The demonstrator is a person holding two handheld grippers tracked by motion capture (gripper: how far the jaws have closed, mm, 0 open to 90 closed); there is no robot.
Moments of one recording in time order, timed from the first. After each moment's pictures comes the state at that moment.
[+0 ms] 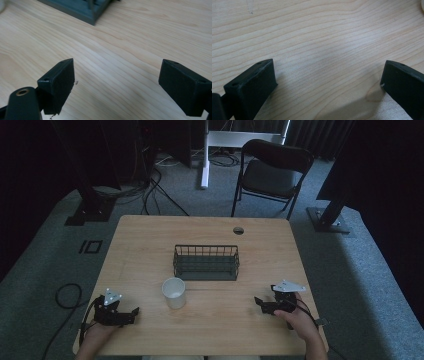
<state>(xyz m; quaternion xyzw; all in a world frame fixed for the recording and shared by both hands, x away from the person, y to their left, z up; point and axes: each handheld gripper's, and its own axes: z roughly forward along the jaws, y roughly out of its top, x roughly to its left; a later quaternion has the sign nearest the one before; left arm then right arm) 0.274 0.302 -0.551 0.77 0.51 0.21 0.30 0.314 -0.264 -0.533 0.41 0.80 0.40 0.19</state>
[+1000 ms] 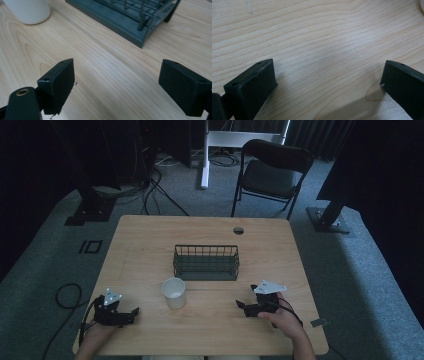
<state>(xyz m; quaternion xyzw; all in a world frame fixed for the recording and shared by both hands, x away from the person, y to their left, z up) 0.274 0.302 -0.551 0.78 0.51 0.21 0.31 0.310 -0.208 -0.523 0.34 0.82 0.43 0.16</state>
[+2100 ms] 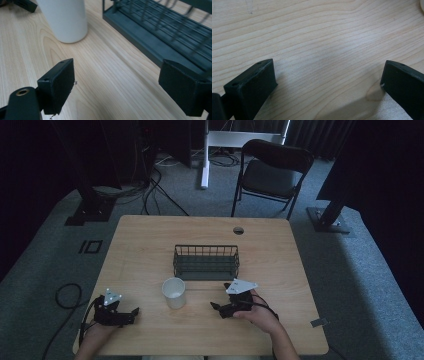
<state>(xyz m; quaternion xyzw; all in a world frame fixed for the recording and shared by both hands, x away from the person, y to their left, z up) 0.274 0.302 -0.551 0.78 0.51 0.21 0.31 0.314 -0.128 -0.515 0.25 0.85 0.44 0.14</state>
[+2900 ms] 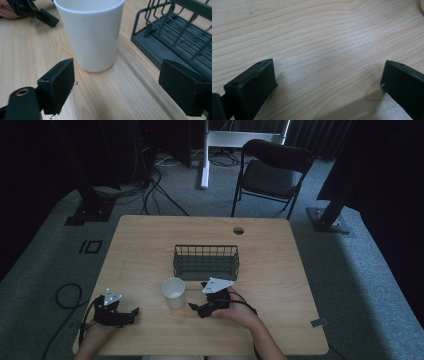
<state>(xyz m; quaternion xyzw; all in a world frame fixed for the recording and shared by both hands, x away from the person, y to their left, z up) 0.274 0.302 -0.551 0.78 0.51 0.21 0.31 0.320 -0.065 -0.512 0.21 0.85 0.46 0.12</state>
